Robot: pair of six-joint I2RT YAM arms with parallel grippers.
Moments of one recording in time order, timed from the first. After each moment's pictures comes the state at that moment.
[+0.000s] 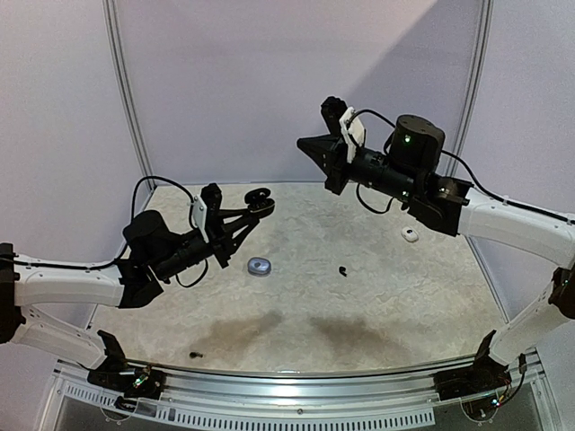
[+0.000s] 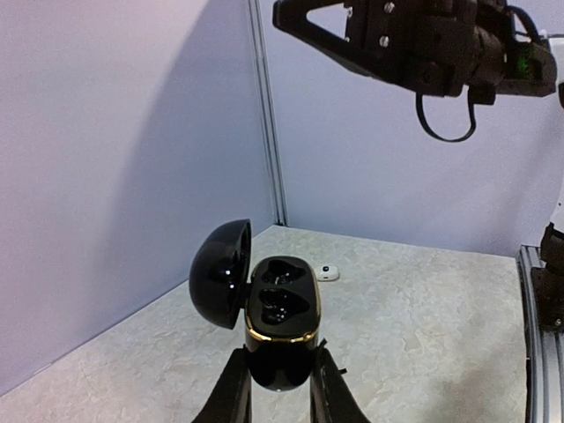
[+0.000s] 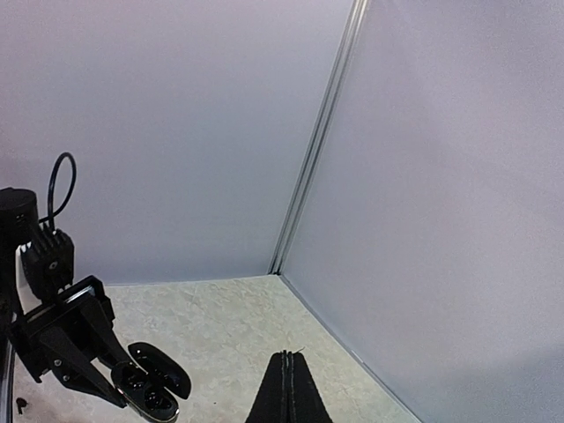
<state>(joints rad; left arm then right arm) -0.83 1.21 0.52 0.81 0.13 0.09 0.88 1.48 1.29 0.29 -0.16 -0.25</state>
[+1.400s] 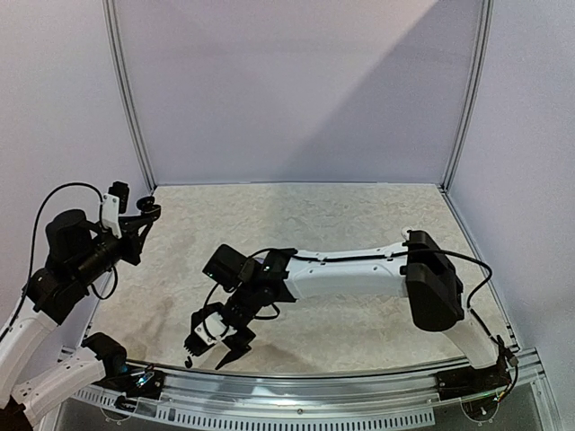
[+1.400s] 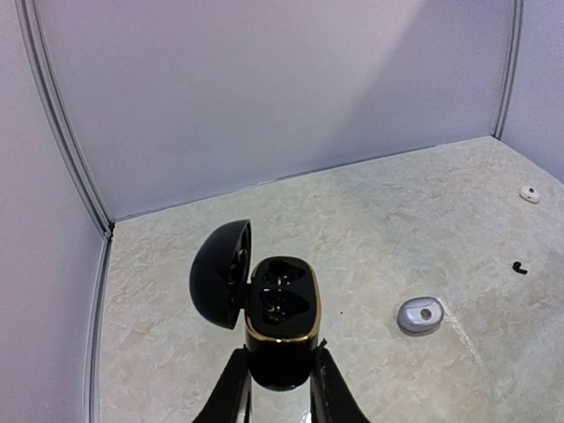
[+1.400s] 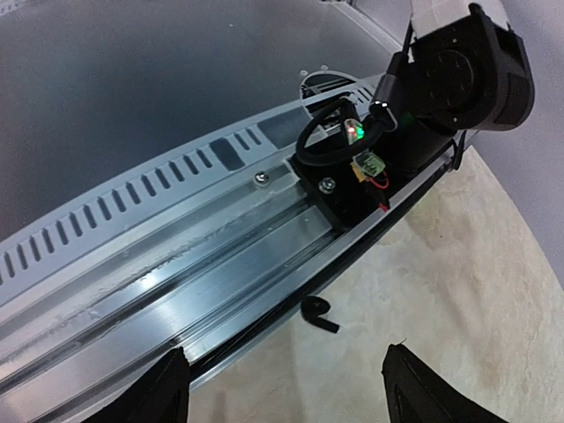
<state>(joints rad) -0.37 0.52 0.58 -0.29 -0.09 0.04 1.27 2.37 1.99 -0.56 -0.71 -1.08</state>
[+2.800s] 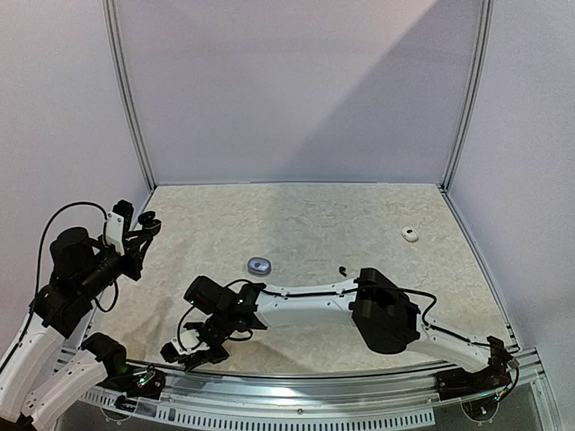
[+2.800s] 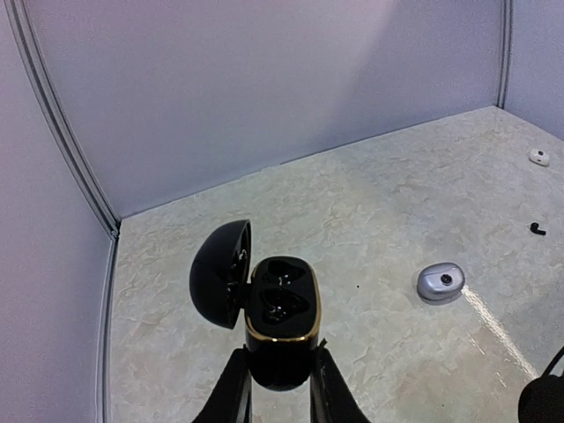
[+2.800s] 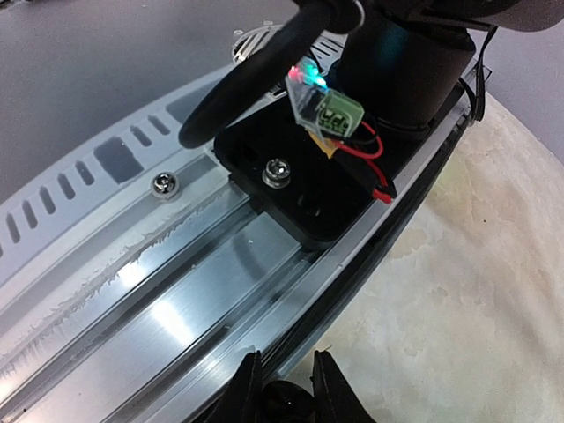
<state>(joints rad) -0.31 0.41 0.44 -0.27 -0.03 0.14 1.33 2.75 2.33 -0.41 -0.69 -0.81</state>
